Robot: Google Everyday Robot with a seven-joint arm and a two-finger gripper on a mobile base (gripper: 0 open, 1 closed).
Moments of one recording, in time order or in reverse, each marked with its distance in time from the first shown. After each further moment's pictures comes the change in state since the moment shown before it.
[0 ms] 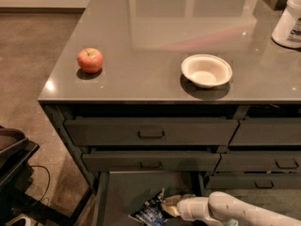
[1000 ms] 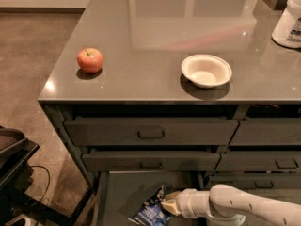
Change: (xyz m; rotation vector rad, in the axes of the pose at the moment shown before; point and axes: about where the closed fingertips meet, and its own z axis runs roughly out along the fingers) arm -0.052 0.047 -0.047 0.000 0.088 -0.082
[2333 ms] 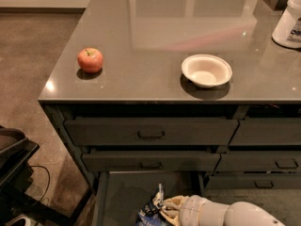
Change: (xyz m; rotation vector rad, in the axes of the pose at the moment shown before) arm -0.122 0.131 -0.145 0.152 0.053 -0.336
